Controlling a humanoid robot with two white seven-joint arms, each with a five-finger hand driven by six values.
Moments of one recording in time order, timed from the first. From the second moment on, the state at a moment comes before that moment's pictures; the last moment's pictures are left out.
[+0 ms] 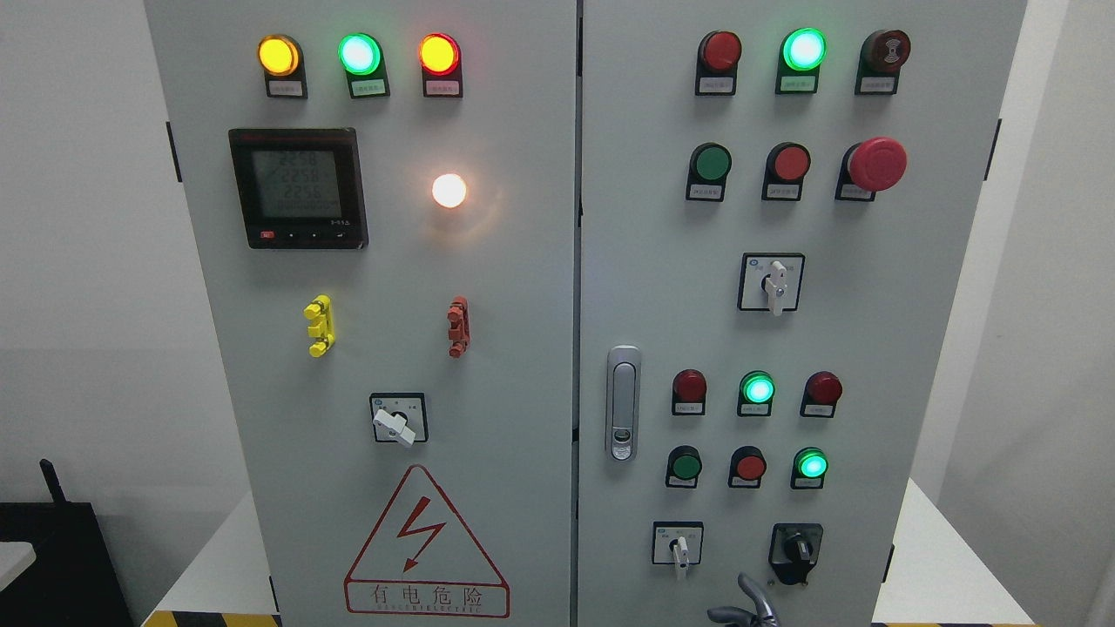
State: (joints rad) left arm 0.00 -0.06 0.00 -0.07 0.11 -0.11 -0.07; right arm 0.07 0.02 0.29 -1.89 0.77 -0.09 -0.39
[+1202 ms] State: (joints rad) left arm 0.00 -0.06 0.00 -0.07 0.11 -0.10 -0.07; right arm -0.24 0.08 0.36 -1.75 1.33 0.19 -0.20
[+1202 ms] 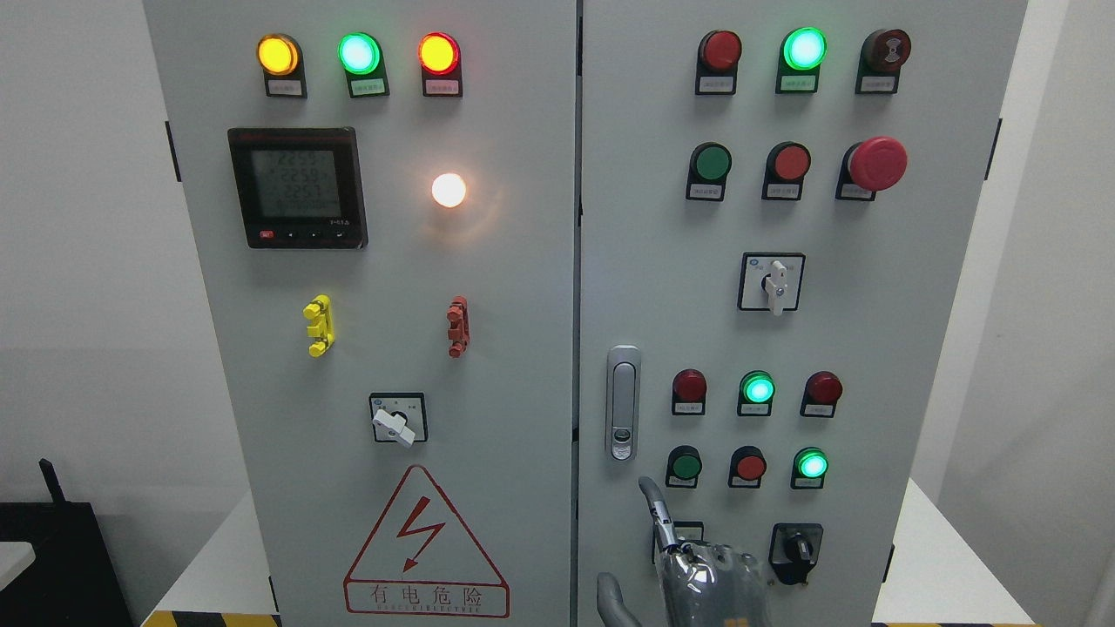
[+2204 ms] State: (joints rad) left arm 0.00 -0.06 0.00 -0.07 0.11 -0.11 -0.07; right arm -0.30 0.09 0.36 -1.70 1.33 0.20 -0.17
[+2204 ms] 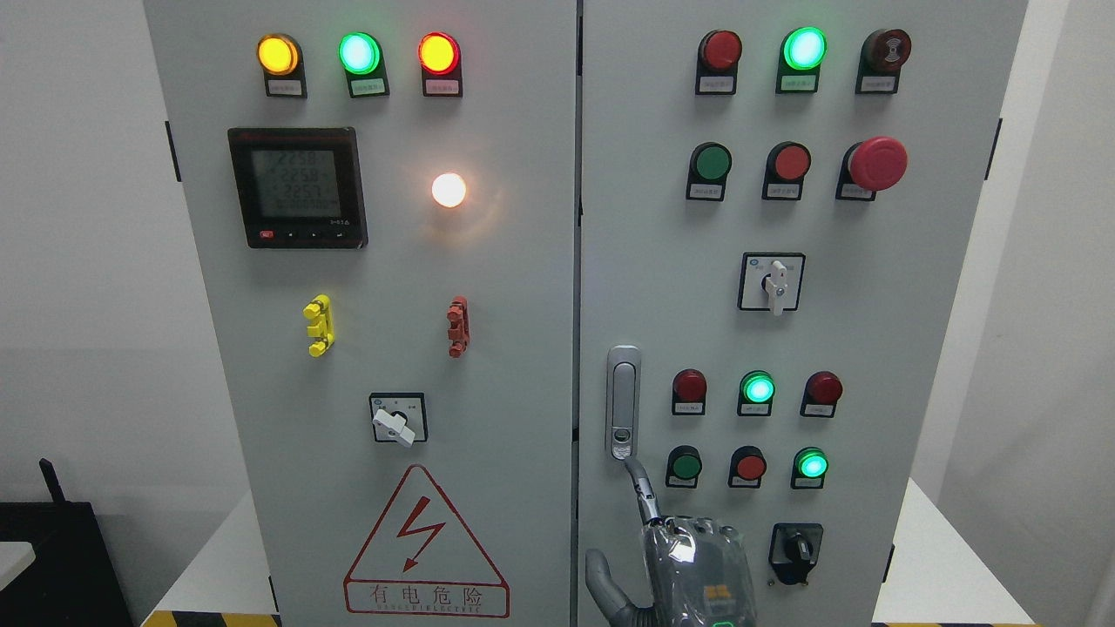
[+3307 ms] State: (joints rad) left arm 0.00 -0.06 0.00 -0.07 0.11 -0.11 -0.07; right arm -0.31 0.09 0.36 -1.68 1.33 0.20 -0.17
